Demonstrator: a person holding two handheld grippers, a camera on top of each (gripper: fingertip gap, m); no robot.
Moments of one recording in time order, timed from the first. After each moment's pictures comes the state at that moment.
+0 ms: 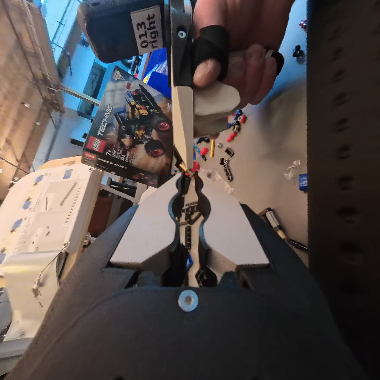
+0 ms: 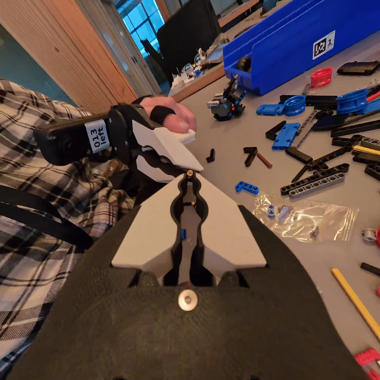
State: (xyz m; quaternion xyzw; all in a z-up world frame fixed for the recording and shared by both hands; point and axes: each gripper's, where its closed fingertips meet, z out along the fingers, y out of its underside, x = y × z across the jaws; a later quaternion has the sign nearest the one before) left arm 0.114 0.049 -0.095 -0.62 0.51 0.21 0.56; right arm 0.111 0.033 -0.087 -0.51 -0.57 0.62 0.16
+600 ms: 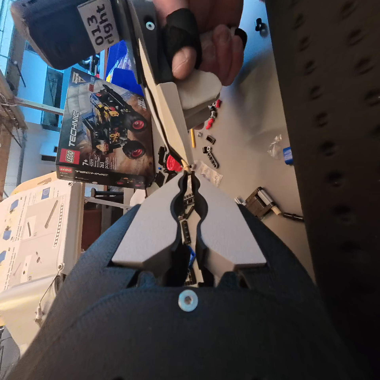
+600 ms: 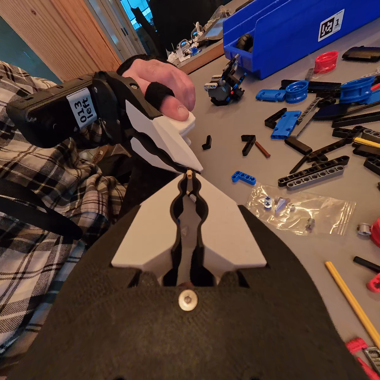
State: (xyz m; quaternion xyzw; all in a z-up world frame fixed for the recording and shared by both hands) left arm 0.112 0.045 -0.109 -0.61 0.59 0.20 0.49; right arm 0.113 0.031 -0.101 -0.52 -0.60 0.59 0.16
